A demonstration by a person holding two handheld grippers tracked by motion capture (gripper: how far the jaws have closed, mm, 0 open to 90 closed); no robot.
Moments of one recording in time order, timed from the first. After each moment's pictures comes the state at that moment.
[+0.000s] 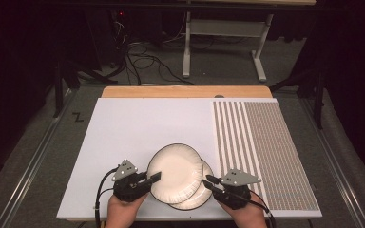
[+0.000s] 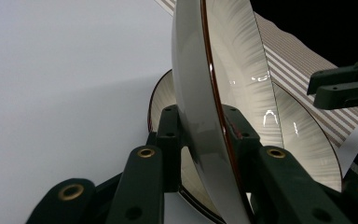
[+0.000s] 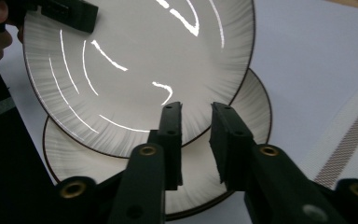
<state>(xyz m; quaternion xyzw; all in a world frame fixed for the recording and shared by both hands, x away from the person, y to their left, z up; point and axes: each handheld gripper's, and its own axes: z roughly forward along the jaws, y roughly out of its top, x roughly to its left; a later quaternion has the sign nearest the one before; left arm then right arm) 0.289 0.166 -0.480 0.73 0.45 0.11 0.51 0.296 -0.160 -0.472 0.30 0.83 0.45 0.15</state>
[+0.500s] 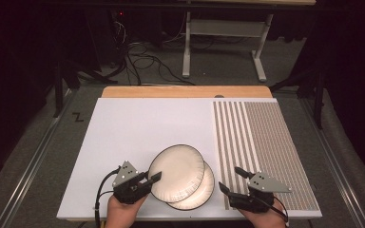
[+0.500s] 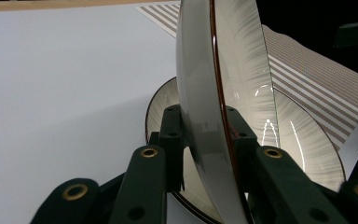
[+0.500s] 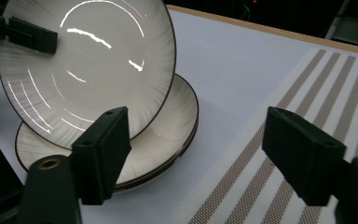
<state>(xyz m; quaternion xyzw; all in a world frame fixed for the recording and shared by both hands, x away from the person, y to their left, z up) 0.283 0.164 -0.476 0.73 0.41 0.15 0.52 0.280 -0.209 -0.457 0.34 0.78 0.48 0.21</state>
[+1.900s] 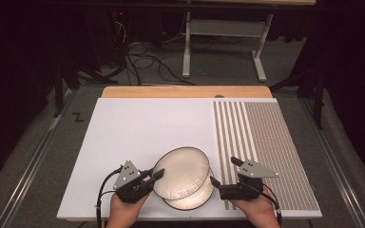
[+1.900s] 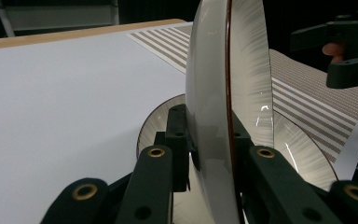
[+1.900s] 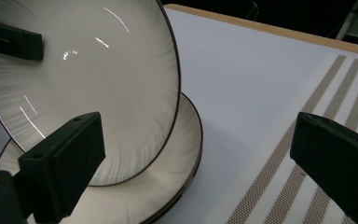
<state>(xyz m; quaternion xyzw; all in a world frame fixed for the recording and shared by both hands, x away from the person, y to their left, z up) 0.285 0.157 -0.474 0.73 0.38 0.17 0.55 0.313 -0.186 -0.457 0.34 0.78 0.48 0.19</state>
